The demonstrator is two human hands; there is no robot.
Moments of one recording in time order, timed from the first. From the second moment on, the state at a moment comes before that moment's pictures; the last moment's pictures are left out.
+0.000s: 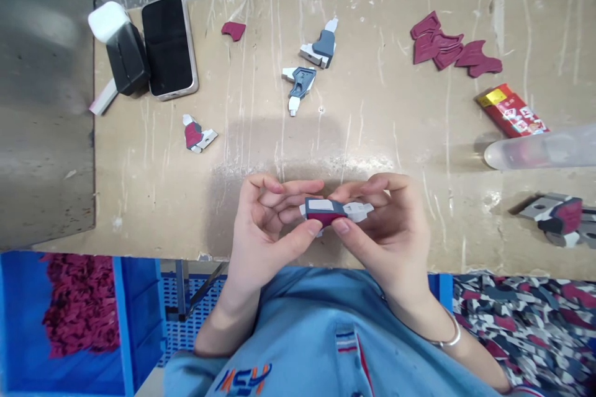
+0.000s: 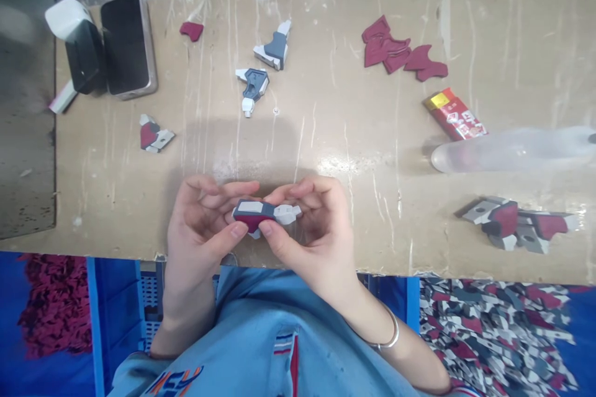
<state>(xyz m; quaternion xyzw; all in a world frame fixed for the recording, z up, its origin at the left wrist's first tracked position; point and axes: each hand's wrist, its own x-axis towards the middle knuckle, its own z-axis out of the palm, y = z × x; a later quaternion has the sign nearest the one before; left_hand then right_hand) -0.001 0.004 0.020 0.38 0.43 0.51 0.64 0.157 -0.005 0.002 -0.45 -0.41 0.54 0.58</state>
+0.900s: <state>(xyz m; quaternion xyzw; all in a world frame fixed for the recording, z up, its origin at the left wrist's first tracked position) 0.008 0.000 0.027 0.41 0.49 0.51 0.58 0.151 -0.006 0.002 -0.45 -0.43 0.50 0.60</state>
